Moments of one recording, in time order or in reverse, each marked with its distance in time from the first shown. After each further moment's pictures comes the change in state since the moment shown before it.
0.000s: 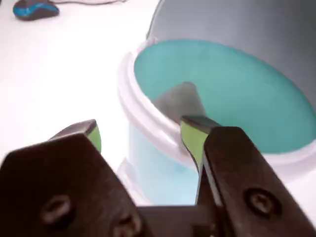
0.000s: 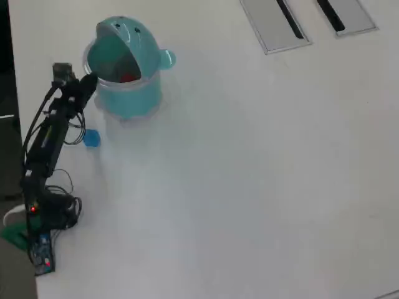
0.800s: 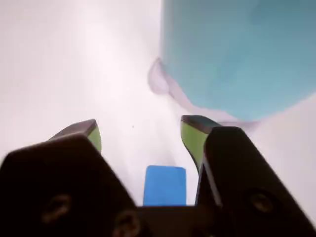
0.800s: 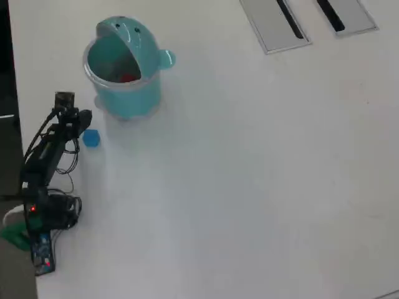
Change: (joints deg) arm -4.7 6.9 26.9 -1.2 5.4
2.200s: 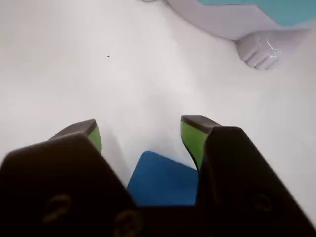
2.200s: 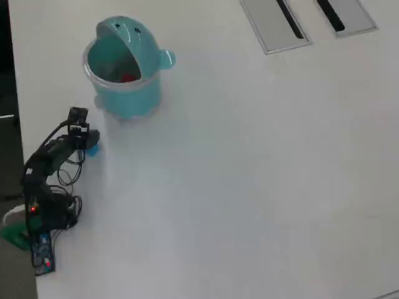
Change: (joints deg) arm 2.4 -9.5 9.8 -6.2 2.8
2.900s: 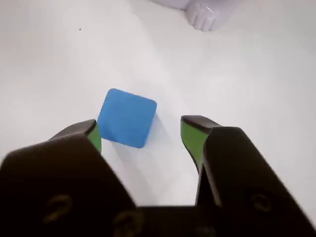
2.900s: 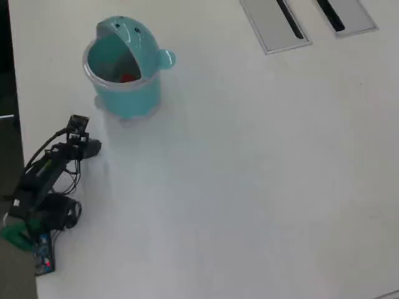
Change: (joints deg) arm 6.6 22.7 6.4 18.9 -1.3
